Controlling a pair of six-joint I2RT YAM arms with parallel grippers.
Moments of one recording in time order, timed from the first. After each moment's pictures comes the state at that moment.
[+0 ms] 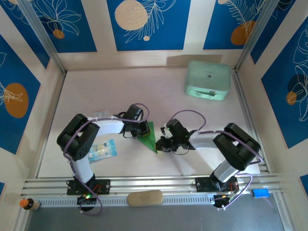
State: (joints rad) left arm -0.64 1.79 0.91 -0.15 0.37 -0.94; right arm 0.74 1.59 0.55 0.07 -0.53 0.83
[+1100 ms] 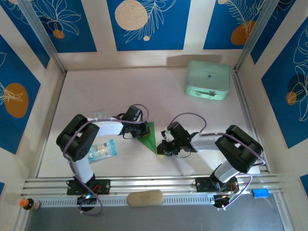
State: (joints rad) left arm -0.63 1.79 0.87 -0.08 0.38 -0.95; right arm 0.76 1.55 0.50 0.05 -0.57 0.82
